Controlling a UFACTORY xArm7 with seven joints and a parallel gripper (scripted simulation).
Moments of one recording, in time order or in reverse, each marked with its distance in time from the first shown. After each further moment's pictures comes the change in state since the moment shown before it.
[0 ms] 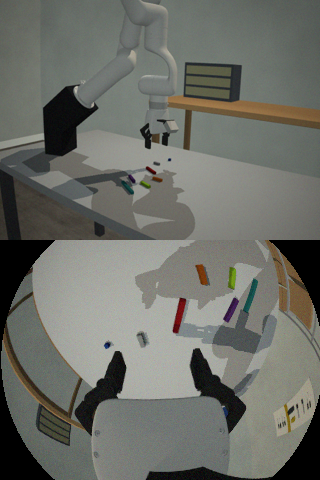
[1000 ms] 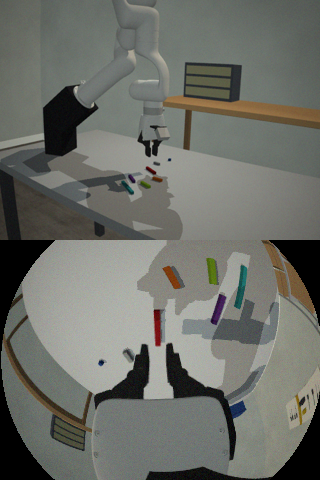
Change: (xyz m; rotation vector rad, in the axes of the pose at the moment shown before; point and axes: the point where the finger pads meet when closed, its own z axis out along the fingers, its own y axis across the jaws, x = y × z) arm 0.019 0.041 0.017 0.015 -0.007 0.155
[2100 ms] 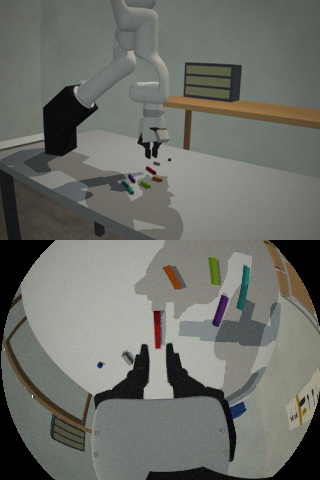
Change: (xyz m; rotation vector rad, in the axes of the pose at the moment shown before) arm 0.000 0.000 0.008 0.000 0.000 0.000
